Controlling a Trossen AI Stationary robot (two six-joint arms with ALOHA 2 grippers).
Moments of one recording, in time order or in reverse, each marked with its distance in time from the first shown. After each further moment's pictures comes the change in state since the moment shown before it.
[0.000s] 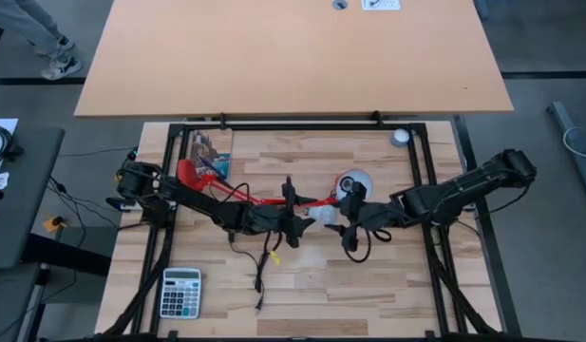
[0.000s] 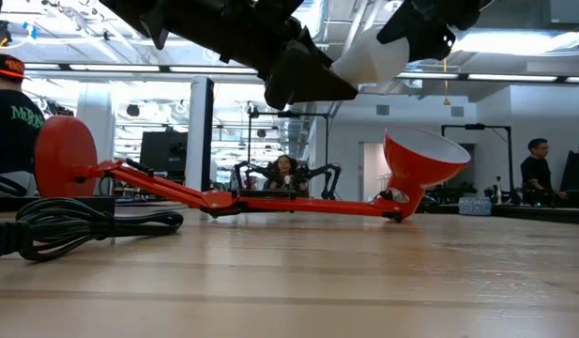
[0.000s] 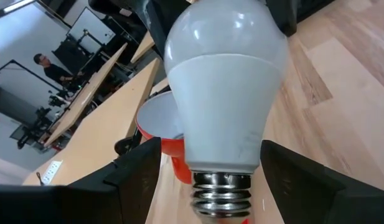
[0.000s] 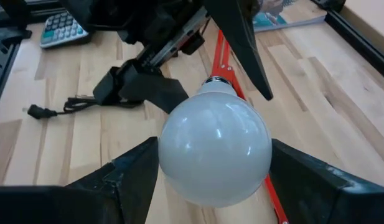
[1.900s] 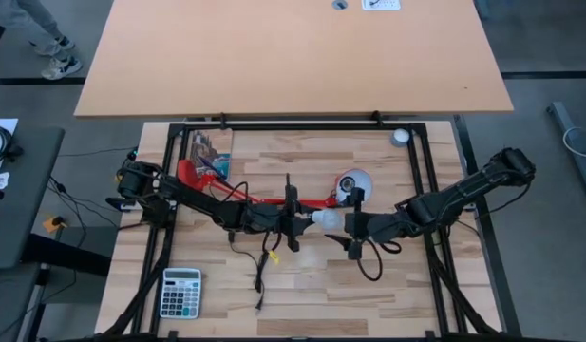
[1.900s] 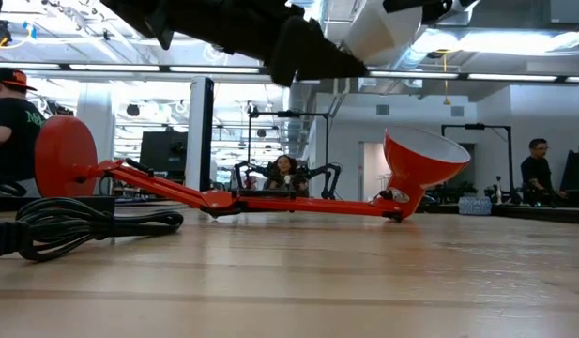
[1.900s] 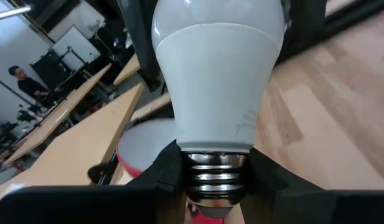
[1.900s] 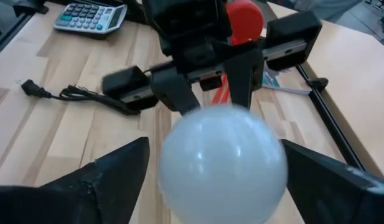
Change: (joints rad) left arm 0.006 -0.001 0.000 0.076 0.131 -0.064; right arm 0.110 0.000 0.000 0.104 0.134 -0.335
